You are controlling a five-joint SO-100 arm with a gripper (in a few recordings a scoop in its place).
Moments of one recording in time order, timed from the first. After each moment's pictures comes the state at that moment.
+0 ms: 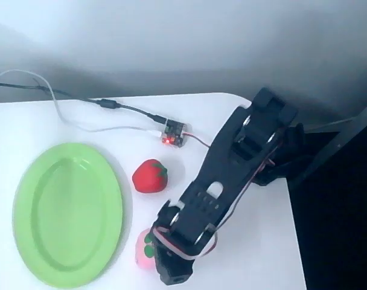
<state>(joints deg) -49.3 91.8 100.6 52.6 133.8</state>
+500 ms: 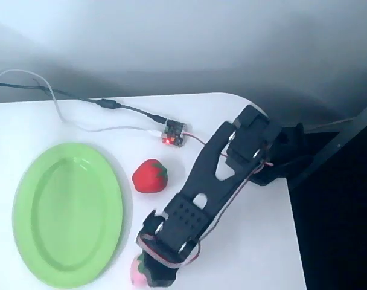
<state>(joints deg) -44.7 87.7 96.7 52.4 126.0</state>
